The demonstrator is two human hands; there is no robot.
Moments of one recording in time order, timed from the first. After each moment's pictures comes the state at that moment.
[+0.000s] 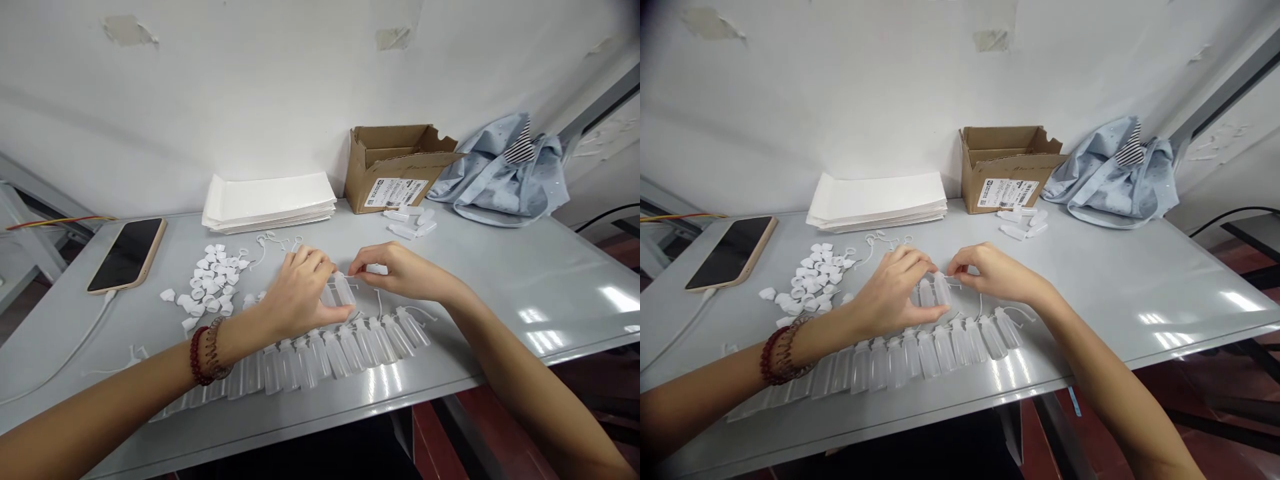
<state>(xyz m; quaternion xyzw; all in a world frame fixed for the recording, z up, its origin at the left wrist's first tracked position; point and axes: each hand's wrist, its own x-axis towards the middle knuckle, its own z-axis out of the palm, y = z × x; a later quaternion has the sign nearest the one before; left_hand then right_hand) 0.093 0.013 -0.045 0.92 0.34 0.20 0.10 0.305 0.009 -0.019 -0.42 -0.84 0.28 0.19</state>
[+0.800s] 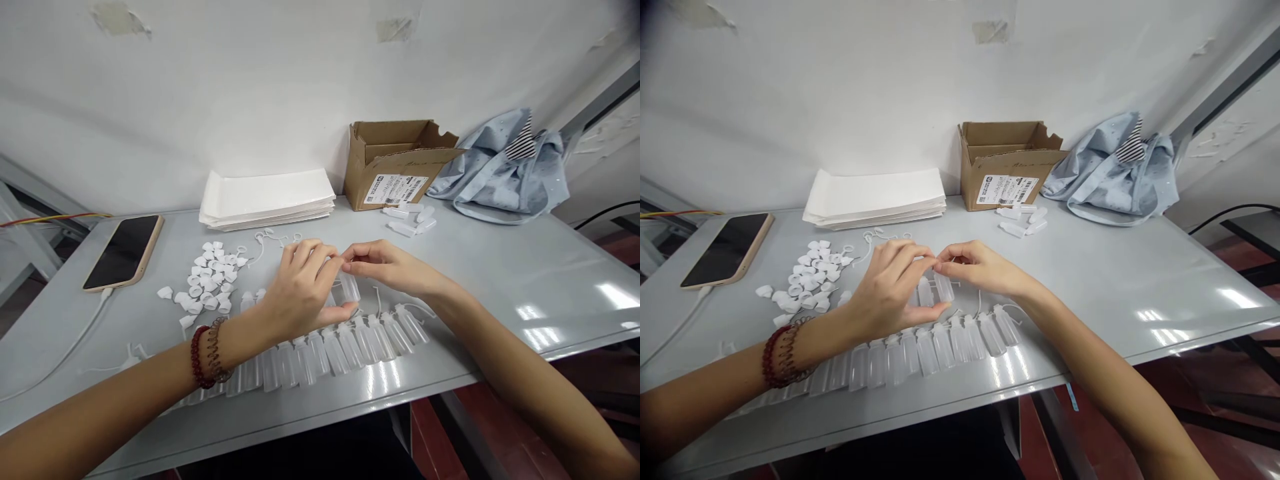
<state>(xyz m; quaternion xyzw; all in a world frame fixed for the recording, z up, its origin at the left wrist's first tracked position) 0.095 0.010 -0.047 0.91 0.26 0.30 -0.08 0.294 0.011 -0.026 -0.43 -0.70 0.51 0.26</state>
